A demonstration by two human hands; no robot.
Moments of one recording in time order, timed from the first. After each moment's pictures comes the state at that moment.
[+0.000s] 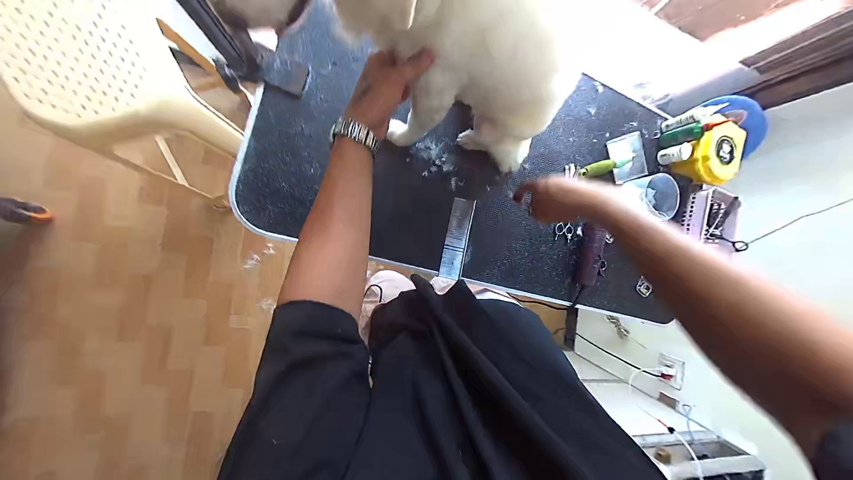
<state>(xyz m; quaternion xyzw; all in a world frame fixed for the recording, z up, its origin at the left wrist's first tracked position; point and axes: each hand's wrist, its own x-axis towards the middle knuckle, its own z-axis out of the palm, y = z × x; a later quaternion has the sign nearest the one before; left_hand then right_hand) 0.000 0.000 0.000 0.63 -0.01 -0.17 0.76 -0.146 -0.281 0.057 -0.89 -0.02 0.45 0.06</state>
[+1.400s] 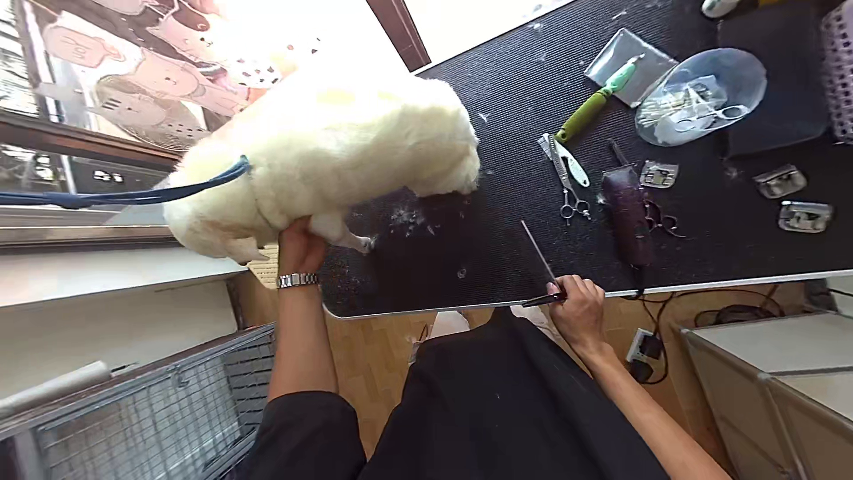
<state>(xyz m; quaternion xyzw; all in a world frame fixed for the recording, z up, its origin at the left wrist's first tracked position) -0.021 -0.008 0.068 0.71 0.11 -0.10 0.69 -0.398 -0.302 -0.088 -0.89 0.32 -0.03 0.31</state>
